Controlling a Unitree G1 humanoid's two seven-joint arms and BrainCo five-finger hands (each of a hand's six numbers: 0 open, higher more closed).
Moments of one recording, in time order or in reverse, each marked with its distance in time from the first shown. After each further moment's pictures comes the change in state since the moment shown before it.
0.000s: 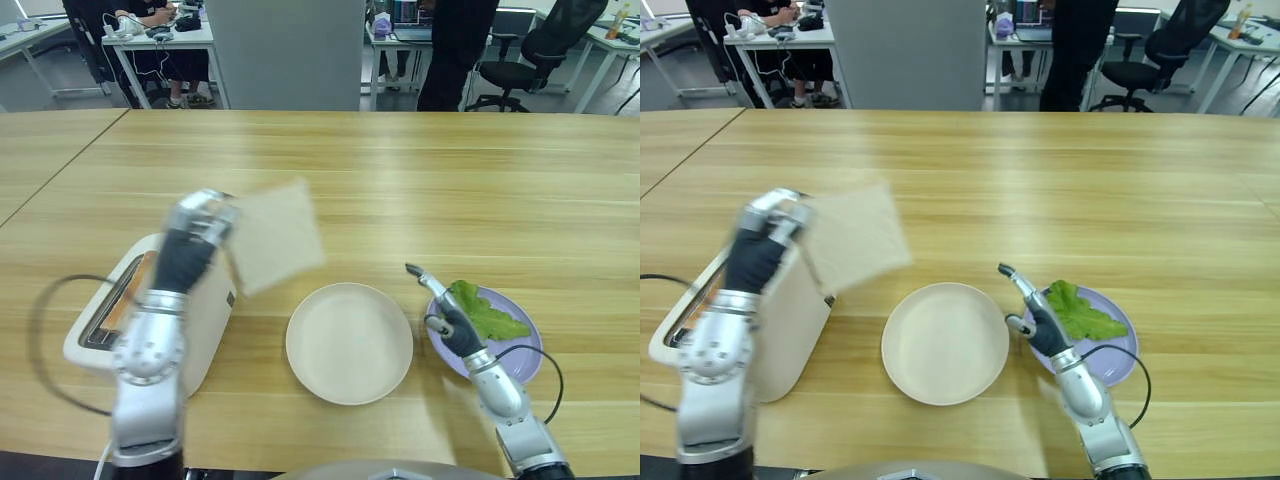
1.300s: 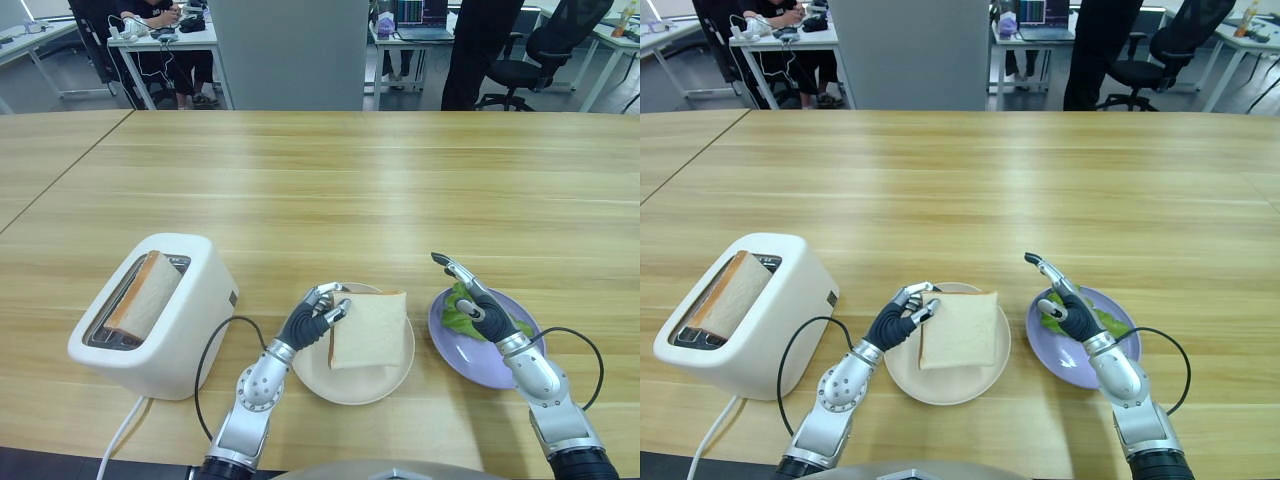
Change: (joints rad) left arm 0.003 -0.068 -0.210 0.509 0.361 -0.330 0.157; right arm -0.024 -0.102 -0.056 0.093 0.075 0.003 0.113
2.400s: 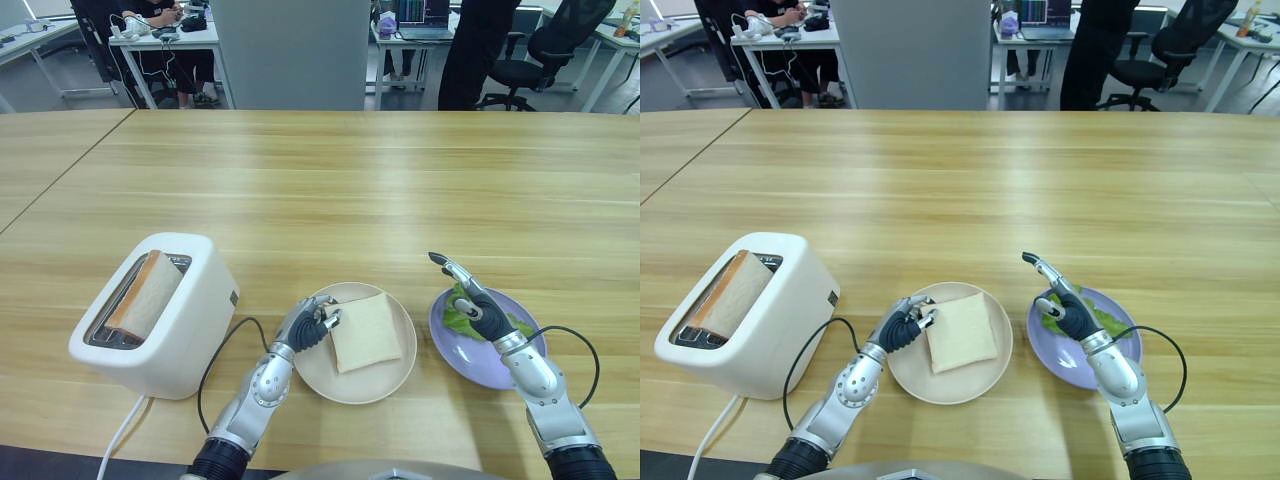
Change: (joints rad) left arm -0.108 0.068 -0.064 0.273 0.188 0.022 0.242; right arm -0.011 0.006 0.001 0.013 0.001 -0.003 0.007
